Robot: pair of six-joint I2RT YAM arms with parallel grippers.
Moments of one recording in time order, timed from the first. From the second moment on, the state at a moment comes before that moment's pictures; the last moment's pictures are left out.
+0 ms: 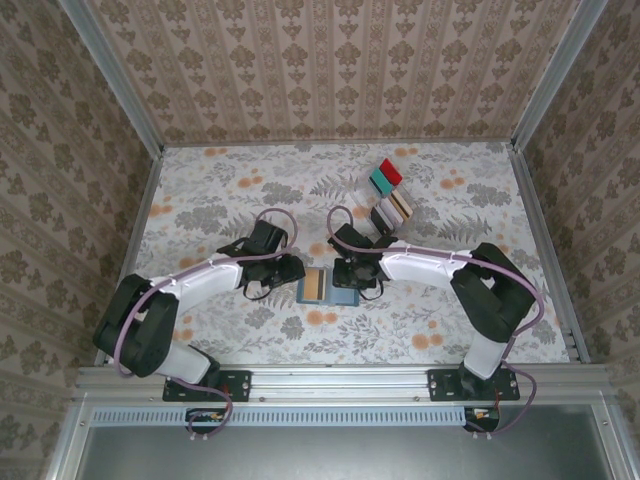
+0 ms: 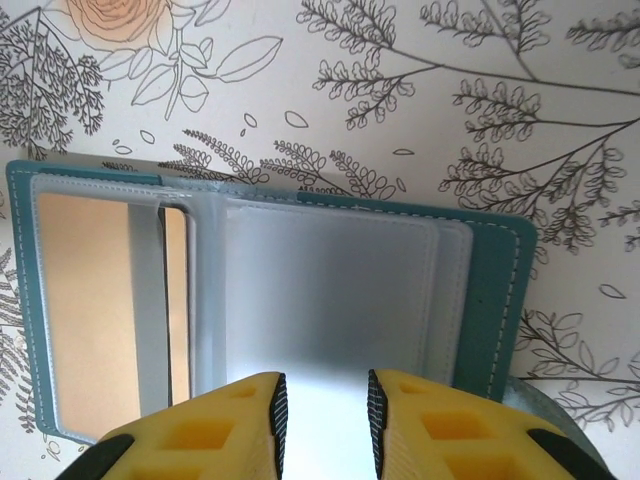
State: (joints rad) left arm -0.60 1.45 0.74 -0.34 0.23 -0.77; right arm 0.77 1.74 1.06 -0.49 0.00 0.83
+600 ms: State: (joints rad) left arm -0.65 1.51 0.78 -0.29 0.29 -0.75; right arm 0.74 1.72 0.99 -0.56 0.07 0.86
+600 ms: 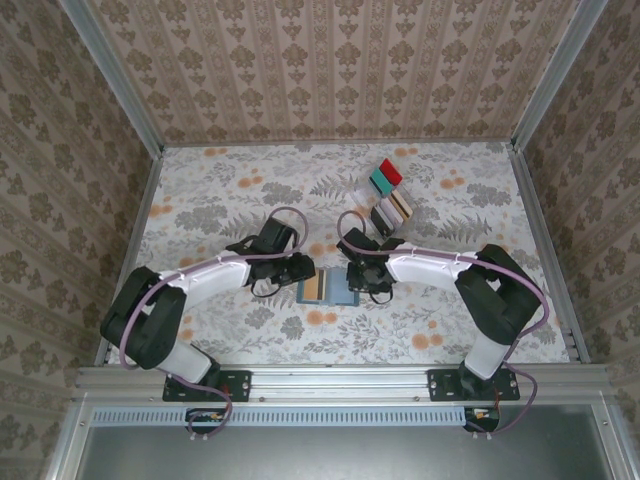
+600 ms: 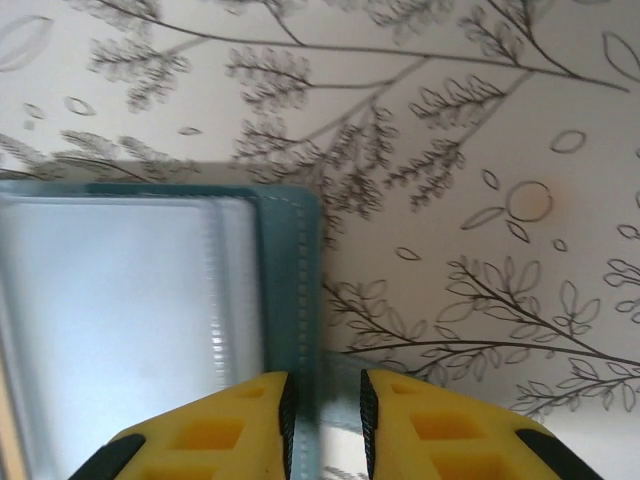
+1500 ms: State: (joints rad) left arm -0.65 1.38 0.78 -0.30 0.21 -0.75; right arm 0.58 1.43 1.06 -0.54 -0.05 0.75
